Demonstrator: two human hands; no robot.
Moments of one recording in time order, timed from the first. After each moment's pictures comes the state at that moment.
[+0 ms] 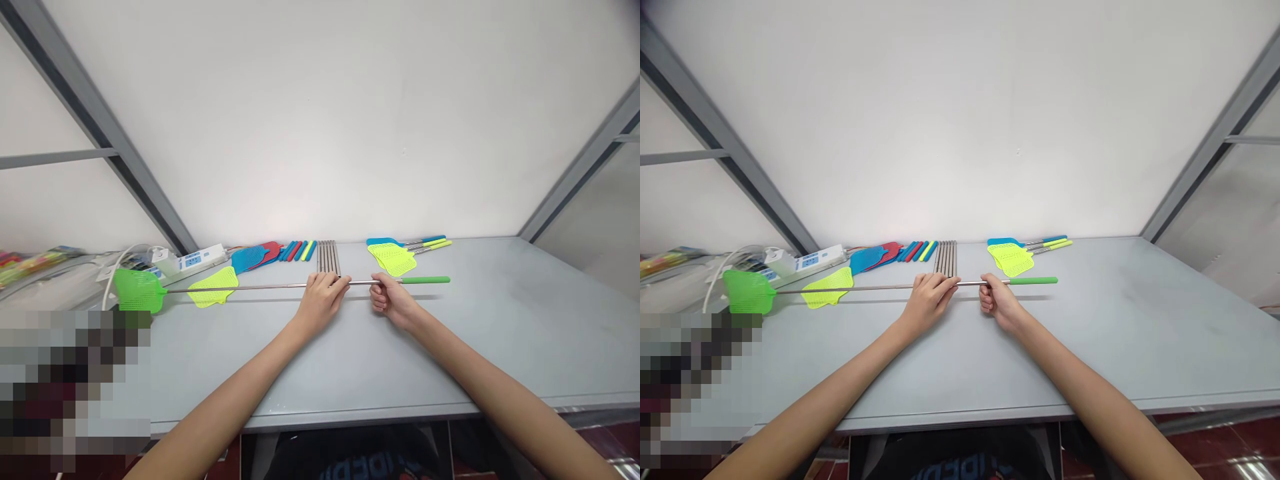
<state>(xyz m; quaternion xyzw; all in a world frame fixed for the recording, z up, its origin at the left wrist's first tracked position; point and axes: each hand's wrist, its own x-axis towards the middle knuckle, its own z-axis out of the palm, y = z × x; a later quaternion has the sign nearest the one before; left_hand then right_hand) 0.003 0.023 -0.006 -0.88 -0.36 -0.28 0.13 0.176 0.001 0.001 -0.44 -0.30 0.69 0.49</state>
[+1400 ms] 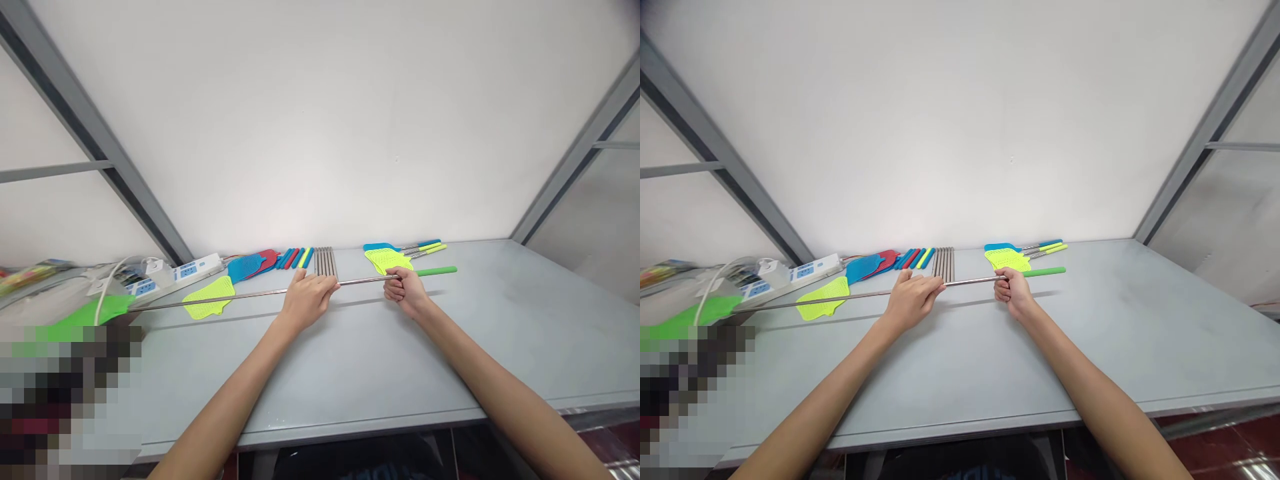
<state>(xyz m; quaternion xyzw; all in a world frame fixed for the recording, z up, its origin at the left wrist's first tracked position) -0.013 0.028 0.026 -0.88 -0.36 -0.24 0.19 0.206 0.017 0.011 -0.43 -0.28 0.64 0.57</state>
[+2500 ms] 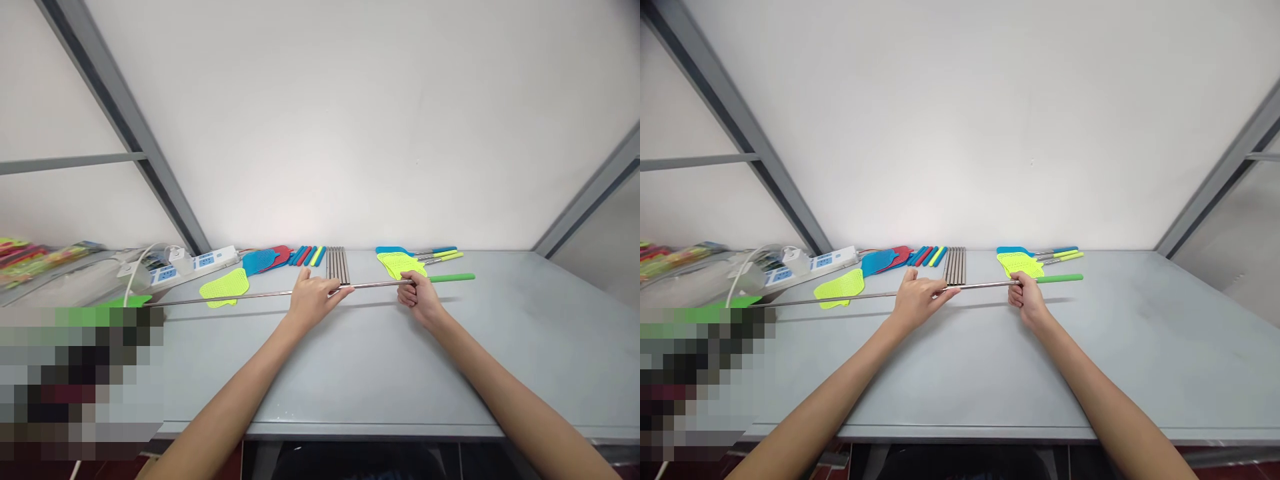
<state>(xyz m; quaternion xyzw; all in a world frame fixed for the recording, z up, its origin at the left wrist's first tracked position) -0.018 0.026 0.021 -0.85 -0.42 -0.29 0.15 0.204 0.017 0.004 -0.44 -0.30 0.59 0.61</state>
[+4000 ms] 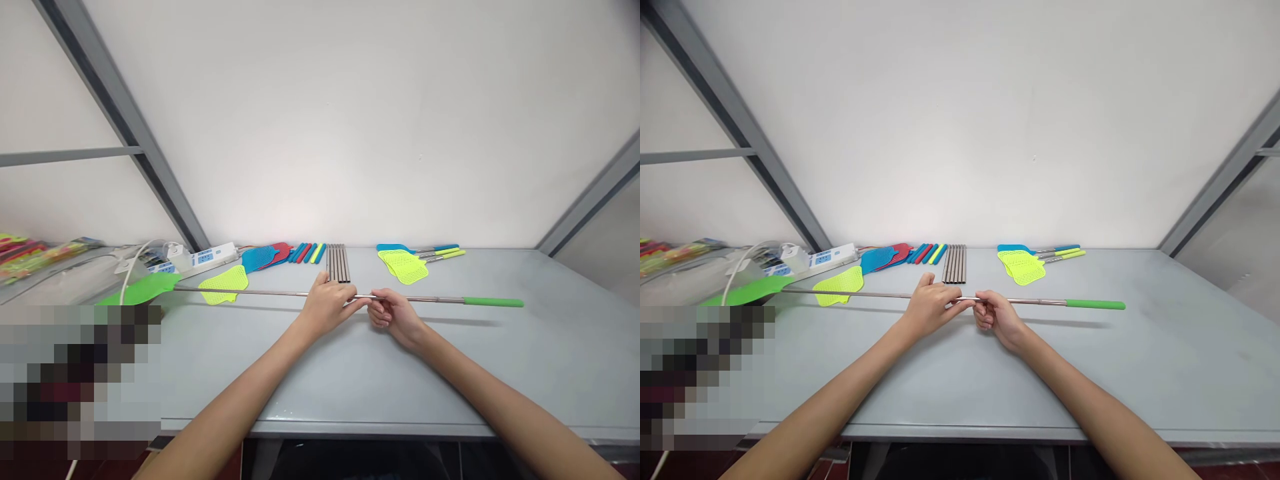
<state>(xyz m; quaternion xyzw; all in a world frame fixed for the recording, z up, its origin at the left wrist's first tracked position) -0.001 0.015 0.014 -0.89 -0.34 -0.27 0.14 0.163 -0.008 -0.004 -0.32 -0.39 0.74 0.45</state>
